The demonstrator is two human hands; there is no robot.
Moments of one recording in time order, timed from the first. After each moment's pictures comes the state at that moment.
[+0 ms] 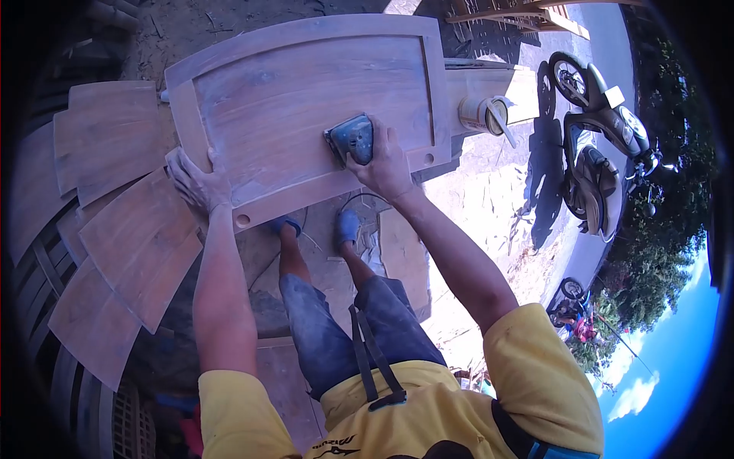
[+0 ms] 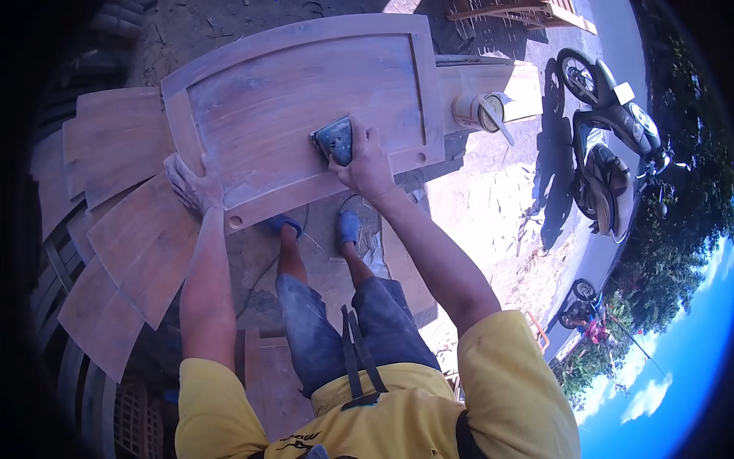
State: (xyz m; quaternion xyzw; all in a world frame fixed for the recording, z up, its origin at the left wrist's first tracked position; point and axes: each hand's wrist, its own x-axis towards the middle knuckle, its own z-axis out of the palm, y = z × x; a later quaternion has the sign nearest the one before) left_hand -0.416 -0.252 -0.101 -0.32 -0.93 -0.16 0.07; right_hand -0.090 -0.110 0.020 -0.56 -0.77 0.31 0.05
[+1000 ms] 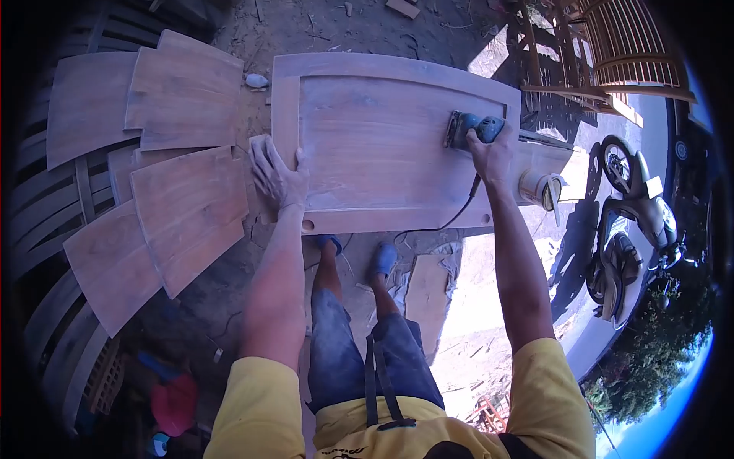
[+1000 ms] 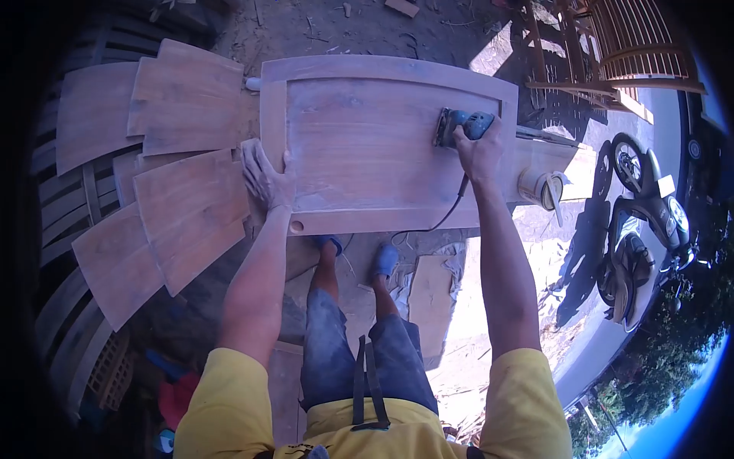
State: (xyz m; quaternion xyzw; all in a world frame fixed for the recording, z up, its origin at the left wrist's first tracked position) left_hand -0.416 -0.249 -0.091 -0.29 -0.94 -0.16 0.08; right_hand -0.112 0.035 0.007 -0.65 -0.73 0.19 0.11
